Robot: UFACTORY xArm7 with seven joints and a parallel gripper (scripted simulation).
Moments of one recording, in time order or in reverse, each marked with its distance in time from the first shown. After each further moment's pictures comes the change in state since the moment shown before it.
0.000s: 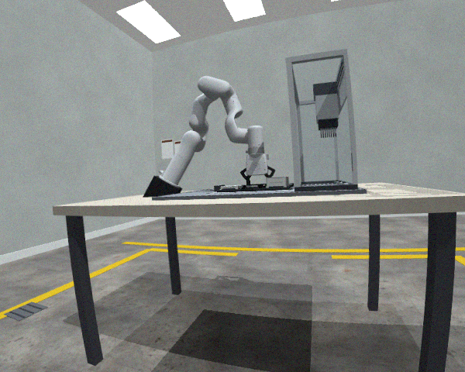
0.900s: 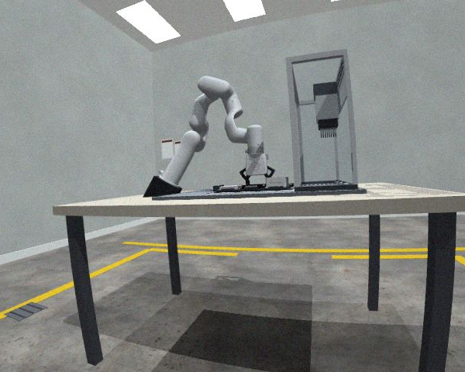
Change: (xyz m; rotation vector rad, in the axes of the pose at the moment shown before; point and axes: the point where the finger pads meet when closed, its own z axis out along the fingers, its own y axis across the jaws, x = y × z) arm -0.012 0.000 0.000 0.000 0.000 0.000
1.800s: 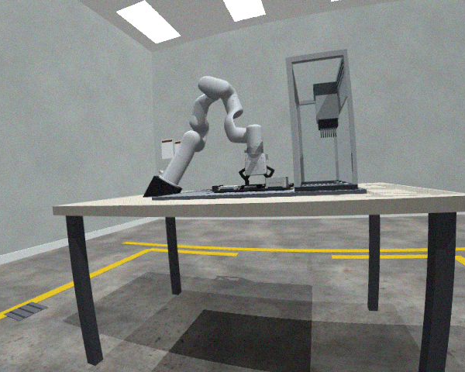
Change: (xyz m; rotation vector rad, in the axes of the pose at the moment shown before) arm -0.012 0.000 0.000 0.000 0.000 0.000
